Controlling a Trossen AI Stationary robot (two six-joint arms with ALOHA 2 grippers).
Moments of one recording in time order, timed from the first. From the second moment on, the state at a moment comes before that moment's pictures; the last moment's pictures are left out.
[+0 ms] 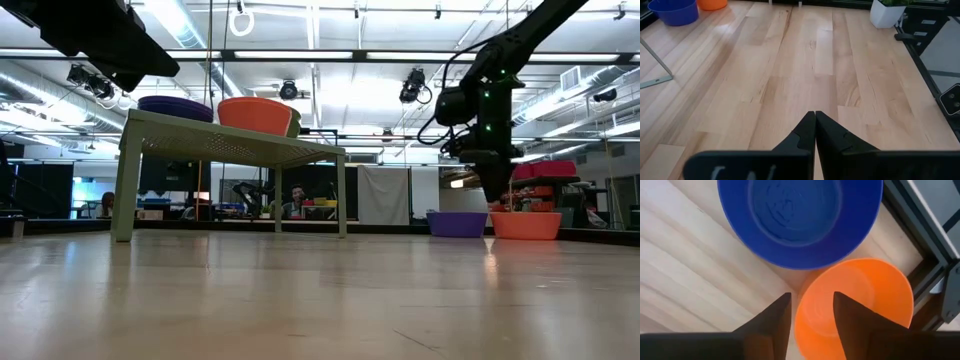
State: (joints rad) left arm -0.63 1.14 0.57 0.01 -0.62 -0.43; right arm -0.88 1.52 1.00 -0.90 0.16 -0.10
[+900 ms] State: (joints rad) left arm -0.63 1.14 0.57 0.01 -0.62 -0.43; right arm -0.33 1.52 0.89 -0.77 0.28 0.30
